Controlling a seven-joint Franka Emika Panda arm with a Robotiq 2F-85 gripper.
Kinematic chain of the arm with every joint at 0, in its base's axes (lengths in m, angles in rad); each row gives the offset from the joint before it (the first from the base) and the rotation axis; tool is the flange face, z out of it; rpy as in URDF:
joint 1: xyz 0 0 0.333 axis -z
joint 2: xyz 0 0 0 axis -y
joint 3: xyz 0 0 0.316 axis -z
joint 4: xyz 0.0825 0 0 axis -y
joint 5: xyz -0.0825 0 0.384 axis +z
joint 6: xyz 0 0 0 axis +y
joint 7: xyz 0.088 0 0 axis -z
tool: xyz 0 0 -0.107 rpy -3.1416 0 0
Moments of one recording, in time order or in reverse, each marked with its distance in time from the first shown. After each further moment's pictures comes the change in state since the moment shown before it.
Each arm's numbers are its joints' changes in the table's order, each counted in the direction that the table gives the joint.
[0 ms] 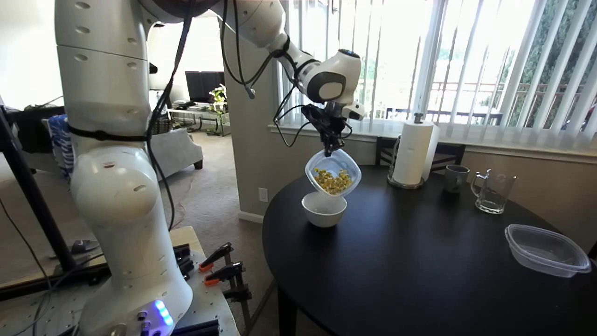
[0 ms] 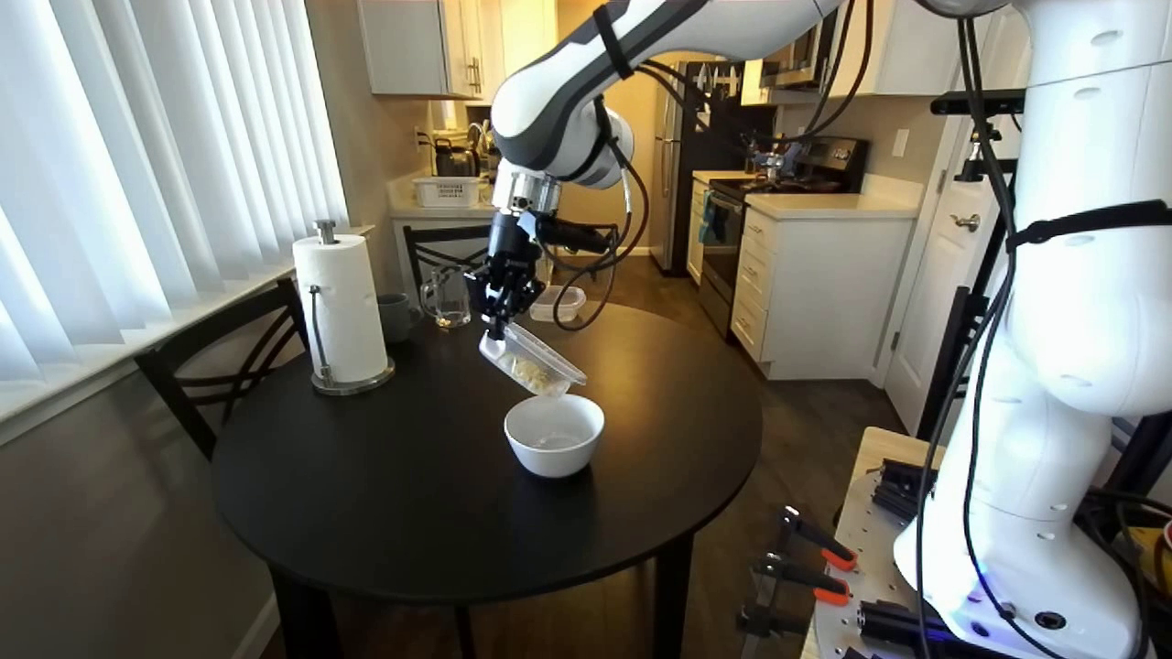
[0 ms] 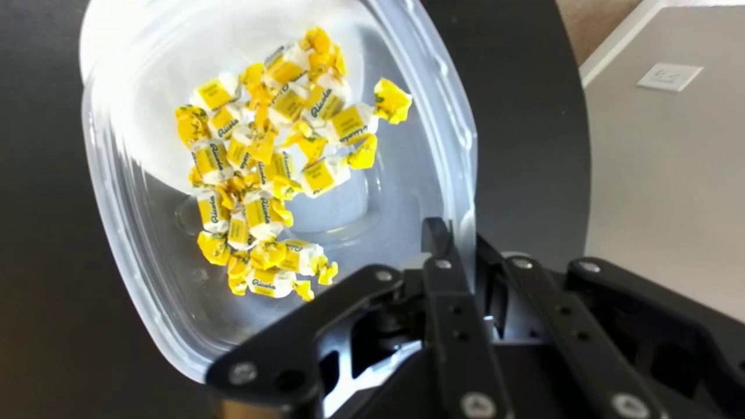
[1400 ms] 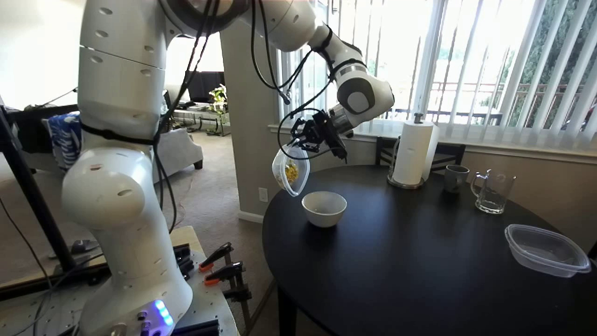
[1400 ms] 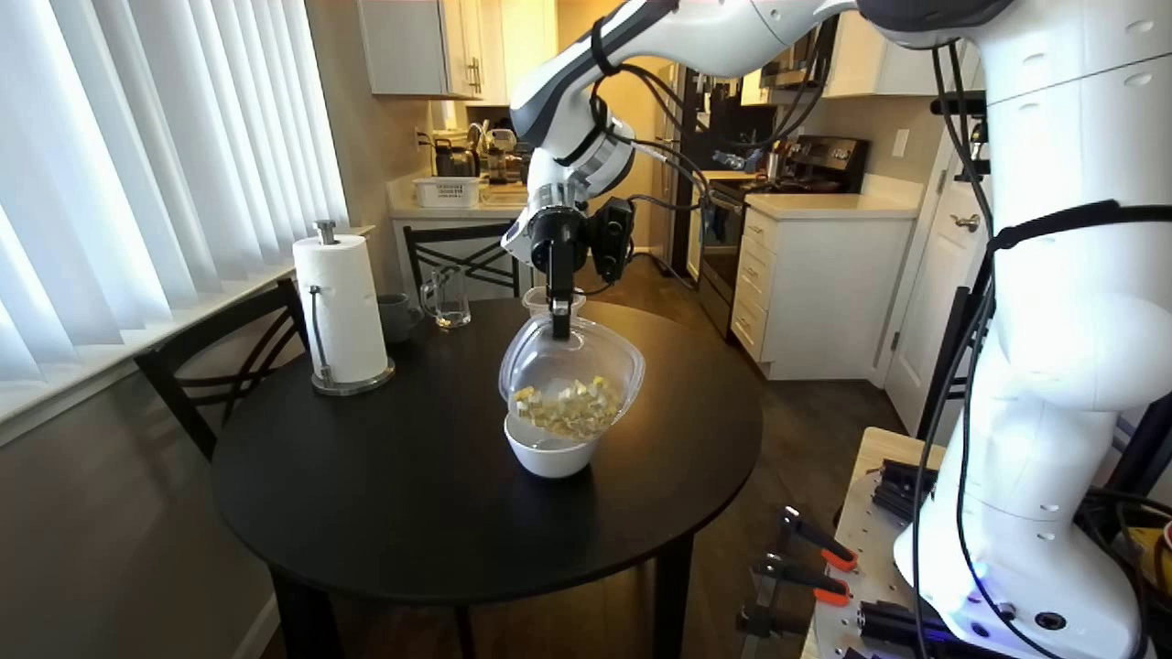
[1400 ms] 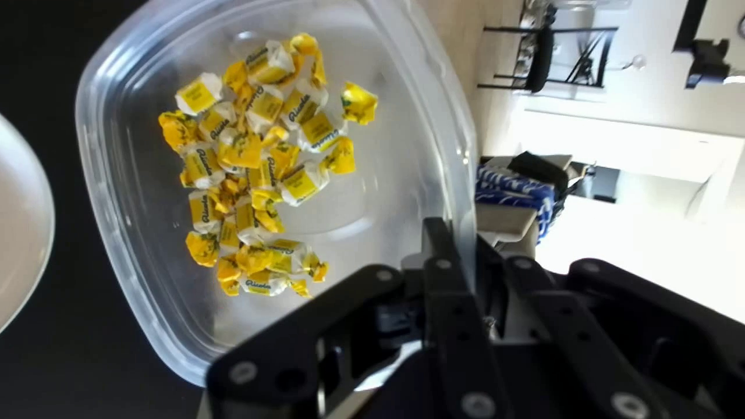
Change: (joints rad) arm 0.147 -0.134 0.022 0.179 0.297 0.912 -0.925
